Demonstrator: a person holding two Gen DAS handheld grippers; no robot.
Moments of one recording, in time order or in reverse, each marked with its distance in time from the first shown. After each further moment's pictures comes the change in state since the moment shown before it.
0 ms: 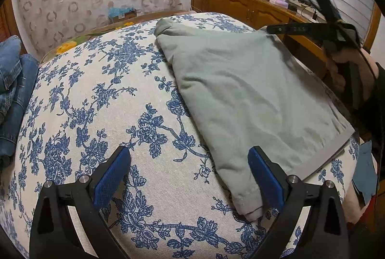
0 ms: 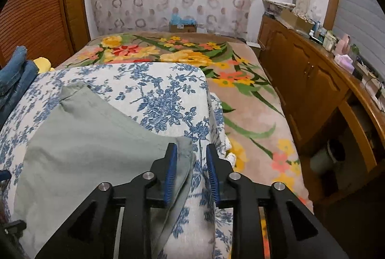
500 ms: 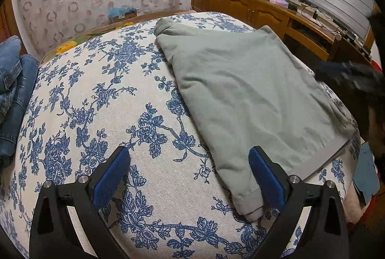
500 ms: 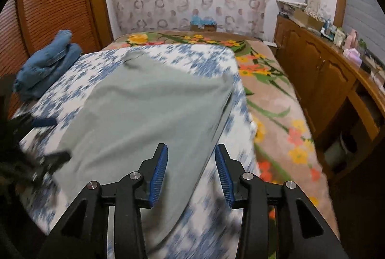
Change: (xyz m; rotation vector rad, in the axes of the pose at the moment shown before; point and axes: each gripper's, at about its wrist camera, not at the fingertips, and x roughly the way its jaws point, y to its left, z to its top) left arm 0.000 -0.001 0.000 0.000 0.000 0.000; right arm -0.094 0.029 -0.095 0.002 -0.012 0.126
